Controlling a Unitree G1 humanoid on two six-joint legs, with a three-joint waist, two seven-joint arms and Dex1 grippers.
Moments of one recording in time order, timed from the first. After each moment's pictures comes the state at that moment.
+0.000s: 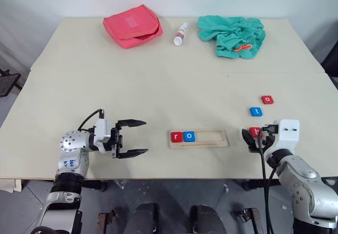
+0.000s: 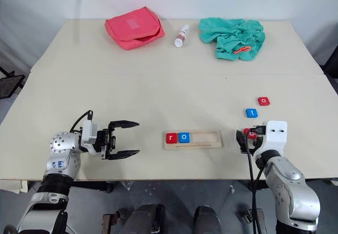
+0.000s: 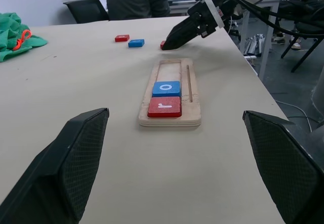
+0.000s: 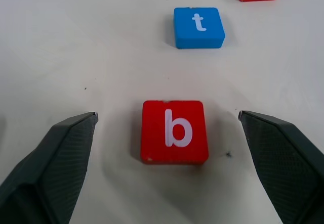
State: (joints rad) left arm -0.42 0.48 0.08 0.44 -0.46 -0.32 -1.45; right arm -0.01 -0.36 -0.36 -0.46 0.39 0.81 0.18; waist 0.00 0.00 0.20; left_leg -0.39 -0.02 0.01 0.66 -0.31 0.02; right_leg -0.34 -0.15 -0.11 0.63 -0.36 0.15
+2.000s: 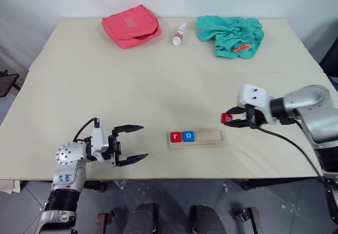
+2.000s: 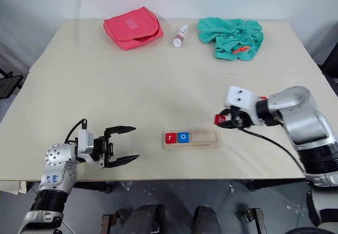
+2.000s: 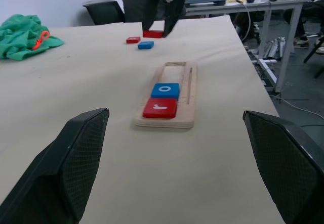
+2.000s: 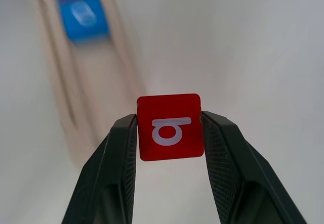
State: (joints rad) left arm -0.27 0.48 0.10 0.25 -0.47 -0.31 -1.35; right arm -0.70 -0.88 0.21 -0.07 0.11 0.59 1.29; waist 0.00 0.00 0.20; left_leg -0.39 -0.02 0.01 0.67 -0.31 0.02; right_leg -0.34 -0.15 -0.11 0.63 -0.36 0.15
